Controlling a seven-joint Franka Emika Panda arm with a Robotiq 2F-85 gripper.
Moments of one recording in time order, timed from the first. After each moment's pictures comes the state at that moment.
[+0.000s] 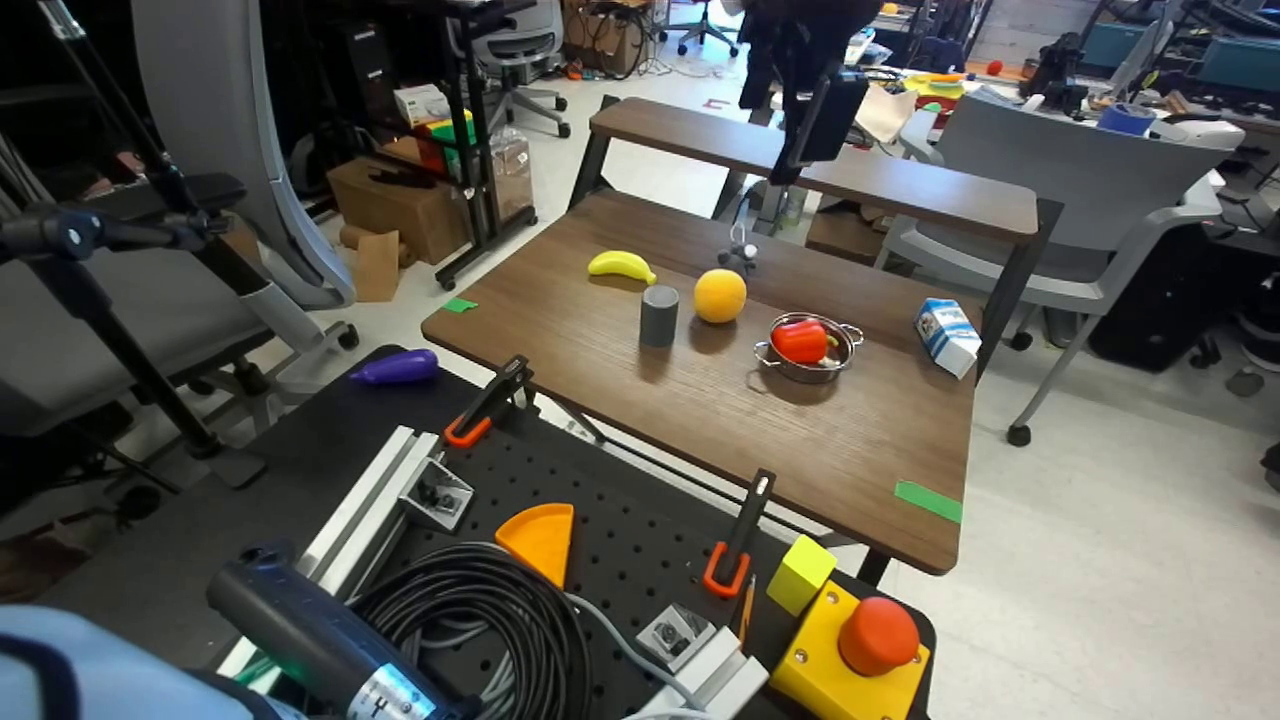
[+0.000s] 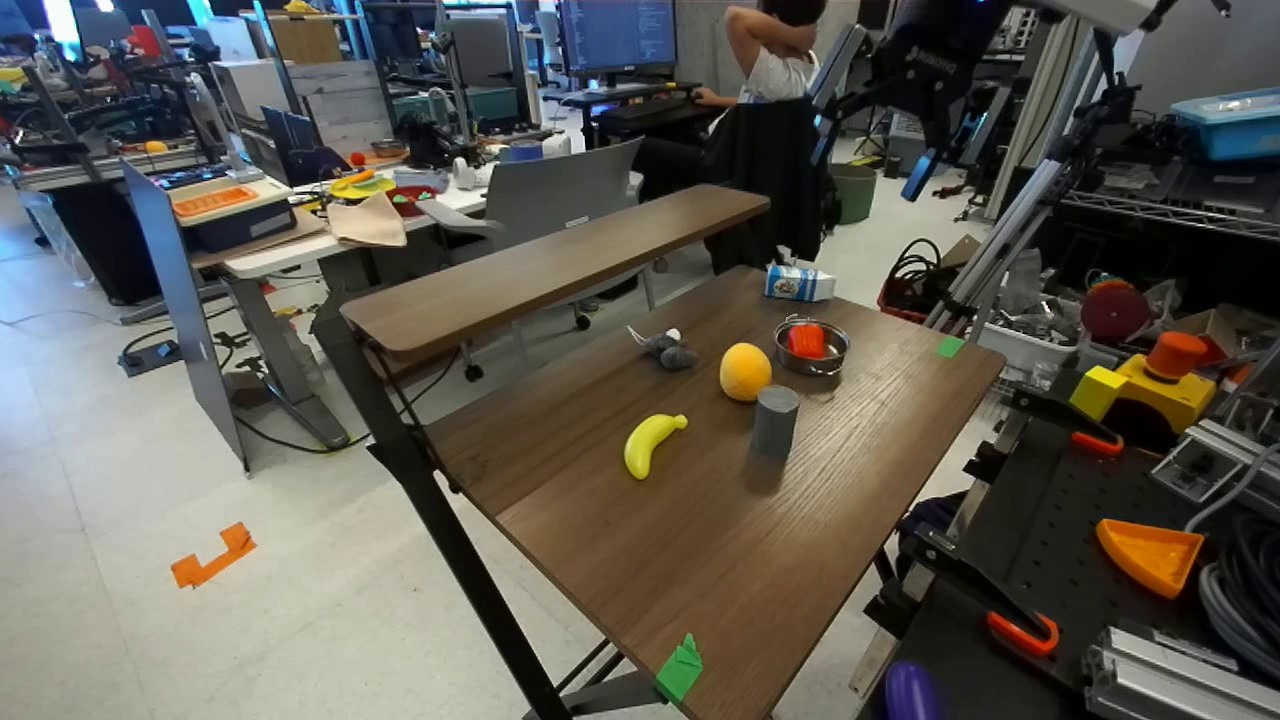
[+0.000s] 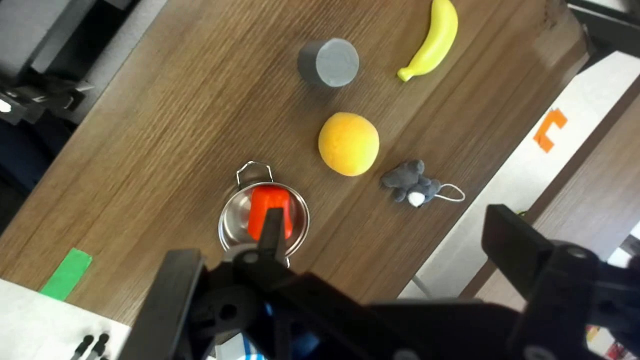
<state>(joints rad) -0.05 -0.04 -0.02 -2.41 0.39 2.54 0.43</state>
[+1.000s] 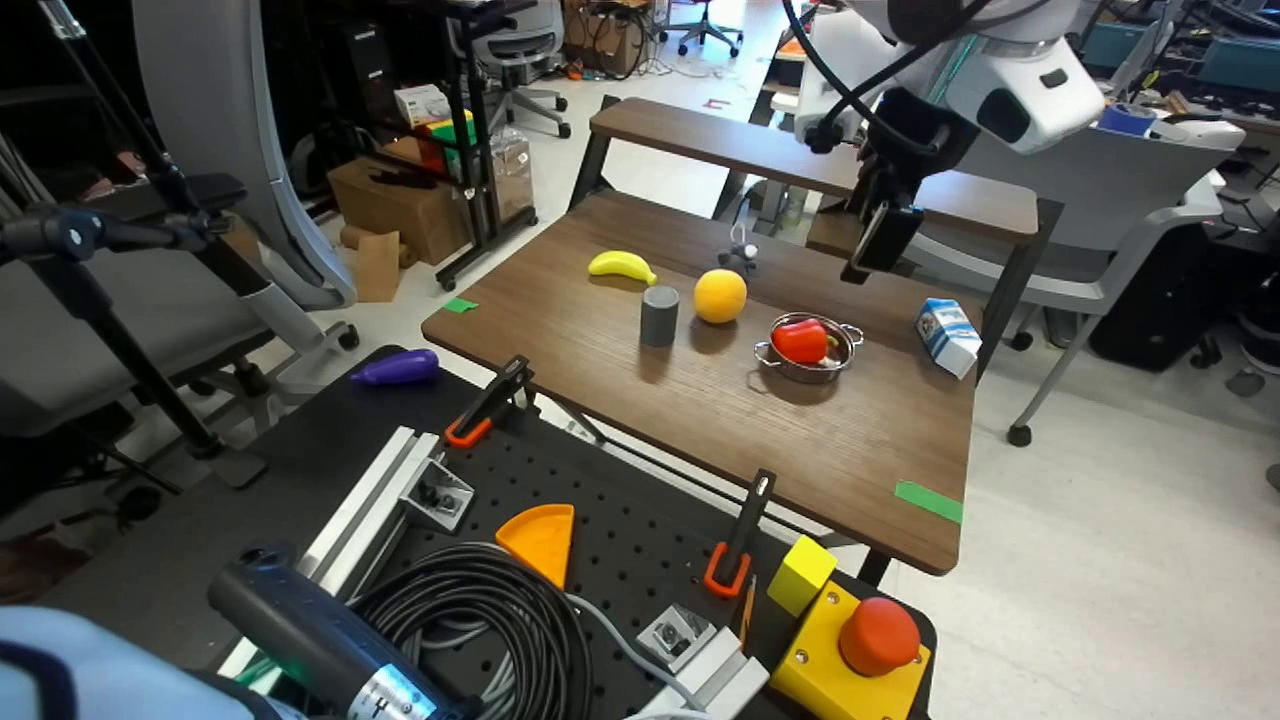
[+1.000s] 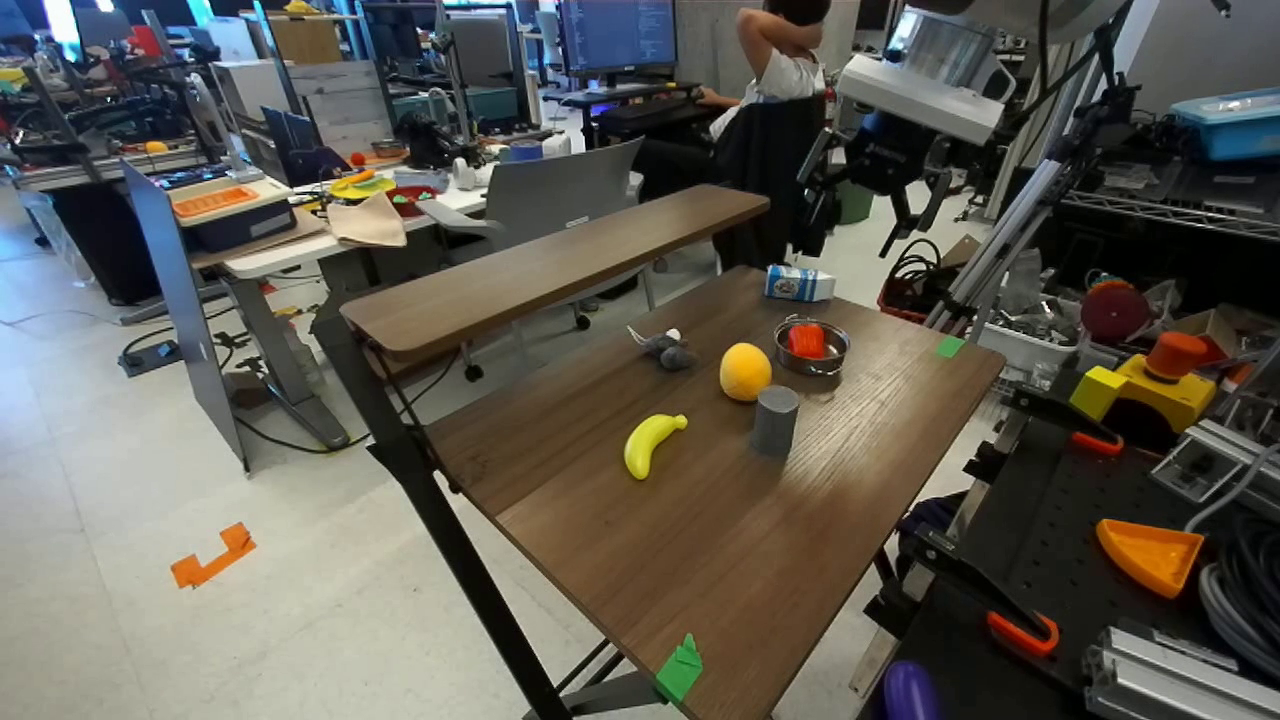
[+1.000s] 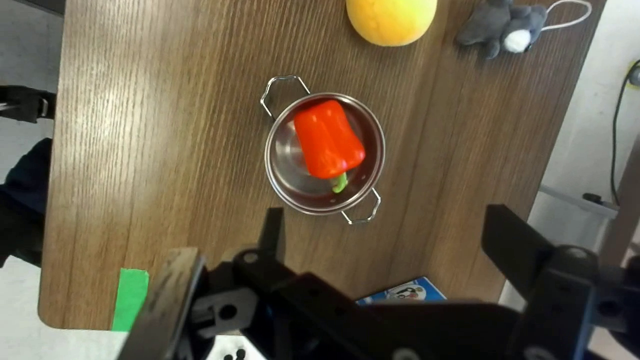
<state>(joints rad) -0.07 0.30 -0.12 -2.21 0.44 2.65 0.69</state>
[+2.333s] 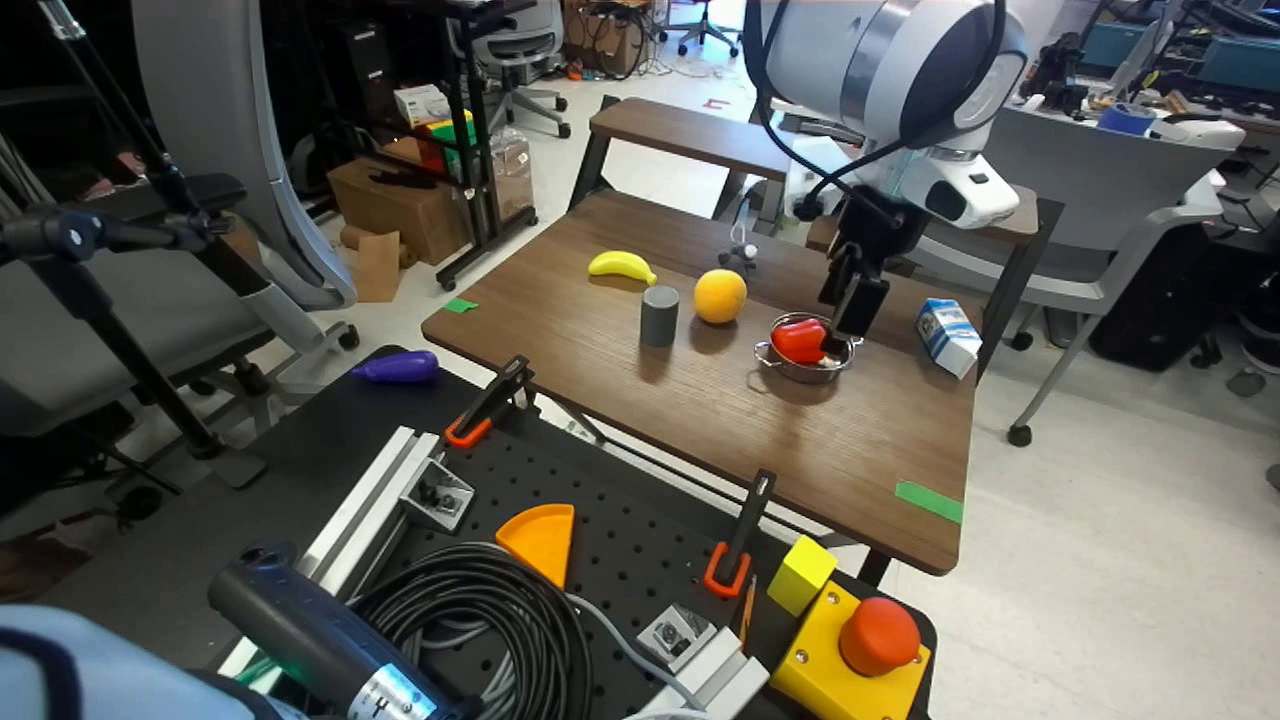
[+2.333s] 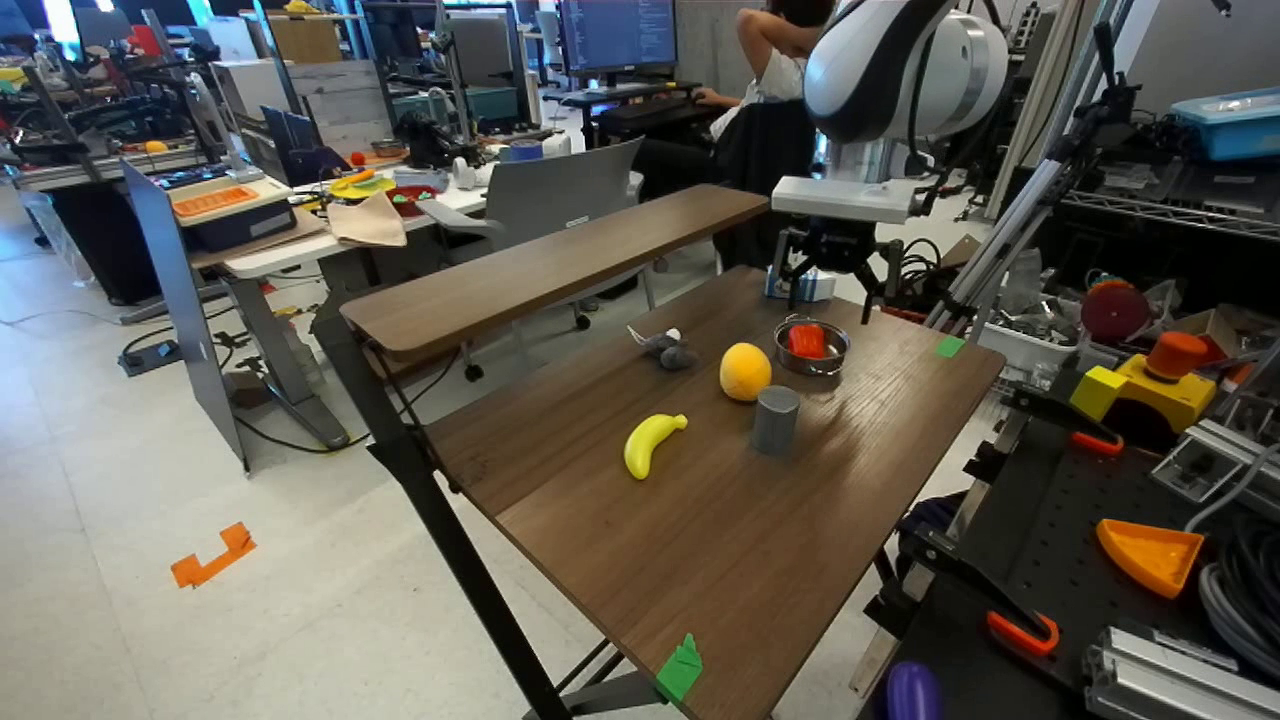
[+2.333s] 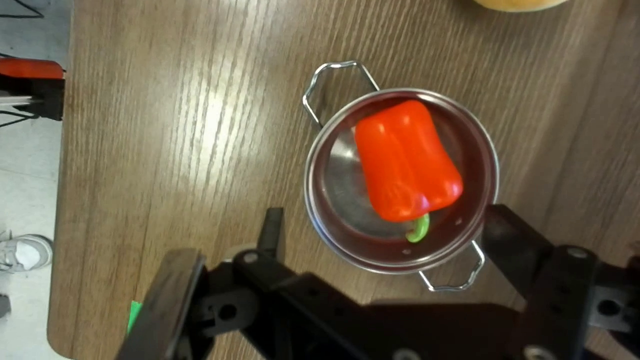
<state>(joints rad) -0.03 0.63 -0.16 -1.93 0.22 2.45 0.92</state>
